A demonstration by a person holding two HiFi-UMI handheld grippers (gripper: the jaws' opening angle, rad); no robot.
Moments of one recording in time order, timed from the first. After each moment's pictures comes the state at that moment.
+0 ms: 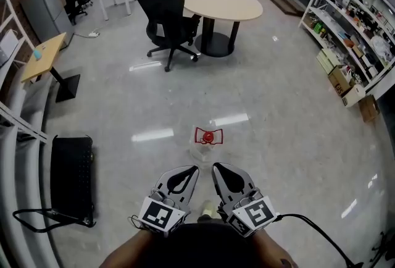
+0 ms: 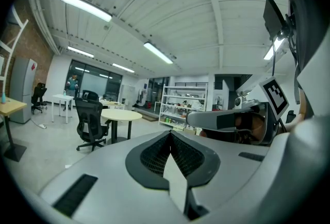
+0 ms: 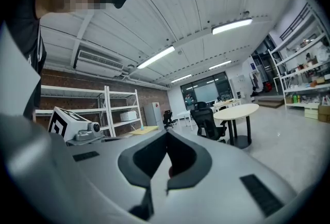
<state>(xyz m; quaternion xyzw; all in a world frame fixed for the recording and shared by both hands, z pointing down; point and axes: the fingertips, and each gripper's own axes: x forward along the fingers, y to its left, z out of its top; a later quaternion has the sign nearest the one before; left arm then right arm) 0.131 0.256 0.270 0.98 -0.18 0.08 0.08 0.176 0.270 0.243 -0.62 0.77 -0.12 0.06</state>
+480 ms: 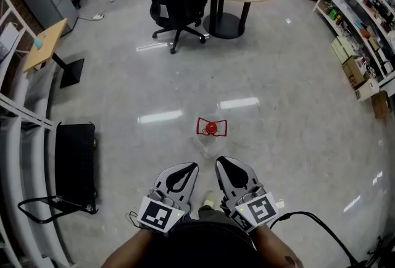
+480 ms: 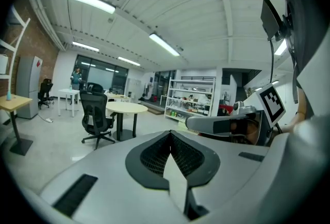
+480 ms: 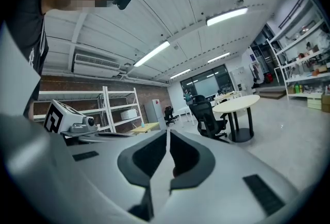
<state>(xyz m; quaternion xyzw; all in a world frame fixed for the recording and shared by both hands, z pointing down) 0.188 0.222 0.299 0.97 -0.20 0.09 0.10 0.242 0.232 0.294 -0.61 0.78 -0.15 0.06</state>
